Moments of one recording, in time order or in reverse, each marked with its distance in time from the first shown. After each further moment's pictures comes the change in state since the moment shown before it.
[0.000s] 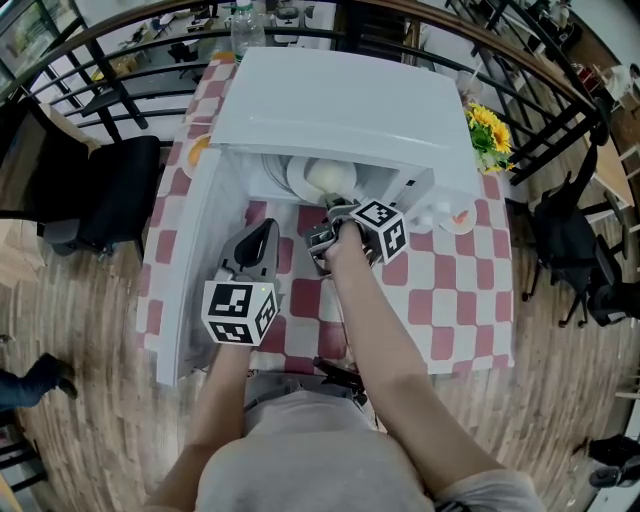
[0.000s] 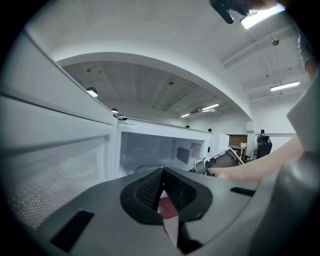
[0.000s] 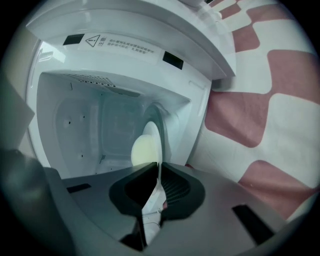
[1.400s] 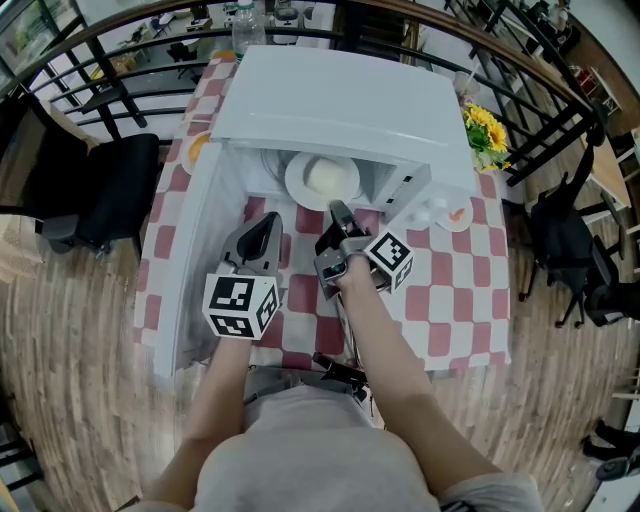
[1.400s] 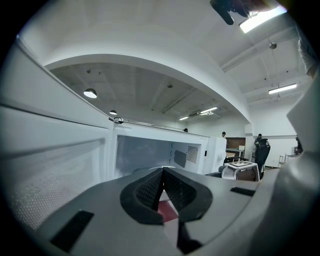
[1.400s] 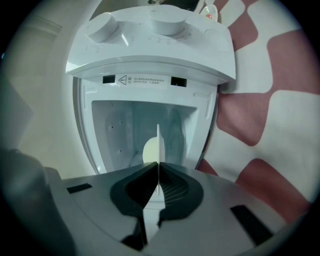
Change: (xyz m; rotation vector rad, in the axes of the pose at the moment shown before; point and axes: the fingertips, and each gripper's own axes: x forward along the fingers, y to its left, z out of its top) left arm 0.000 -0.009 0.007 -0.007 -0.032 -0.024; right arm -0.048 0.020 -0.006 -0.034 0.010 0.376
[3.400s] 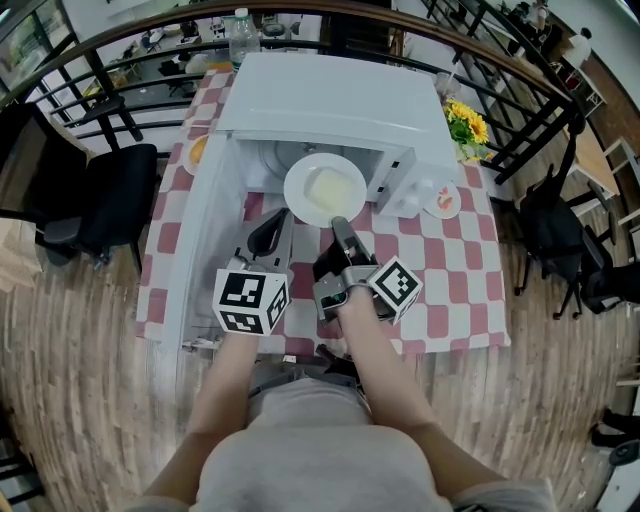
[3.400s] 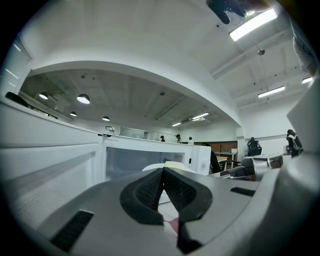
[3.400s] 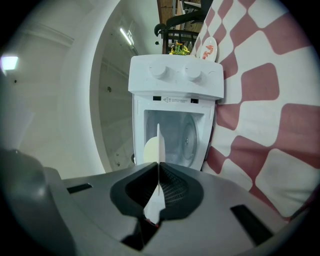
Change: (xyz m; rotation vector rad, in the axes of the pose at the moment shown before) left arm -0.030 -0.038 0.019 0.037 -0.080 -0.080; right arm -0.090 0.062 -0.034 -0.008 -0.091 0.104
